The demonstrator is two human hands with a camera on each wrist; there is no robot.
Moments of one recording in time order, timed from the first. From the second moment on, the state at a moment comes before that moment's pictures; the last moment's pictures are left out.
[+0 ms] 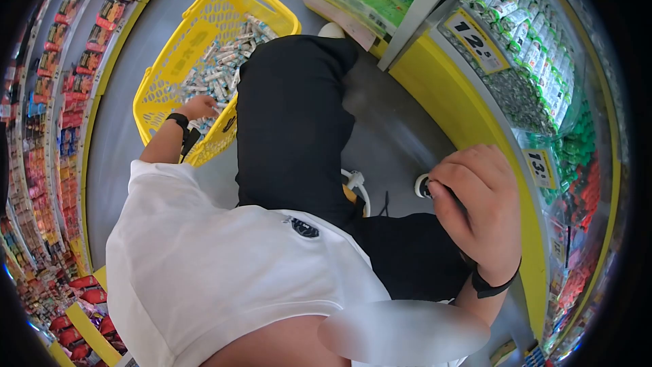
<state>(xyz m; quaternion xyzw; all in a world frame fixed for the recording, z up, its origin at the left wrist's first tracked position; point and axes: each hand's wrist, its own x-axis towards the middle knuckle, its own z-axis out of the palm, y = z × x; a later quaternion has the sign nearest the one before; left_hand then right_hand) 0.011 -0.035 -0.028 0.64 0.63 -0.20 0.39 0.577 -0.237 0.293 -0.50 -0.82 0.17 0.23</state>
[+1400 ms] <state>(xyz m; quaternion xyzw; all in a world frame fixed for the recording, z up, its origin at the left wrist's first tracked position) 0.430 -0.092 0.283 0.57 0.08 0.15 0.81 0.594 -0.246 0.297 -0.54 -0.77 0.05 0.34</state>
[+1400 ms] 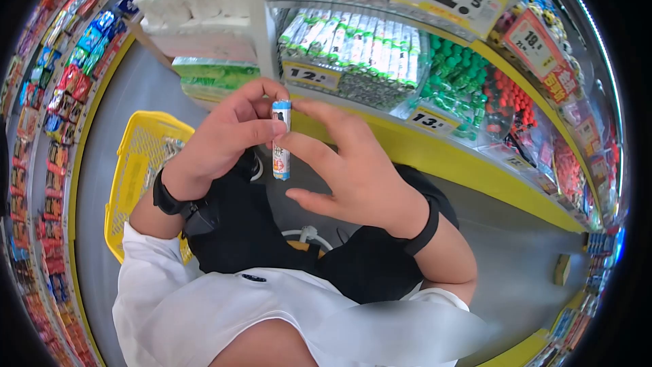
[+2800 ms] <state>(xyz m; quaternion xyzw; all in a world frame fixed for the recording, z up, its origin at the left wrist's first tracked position) 0.481 -0.061 0.281 0.65 0.05 0.41 0.64 0.607 -0.247 0.397 -0.47 -0.85 -0.09 0.24</state>
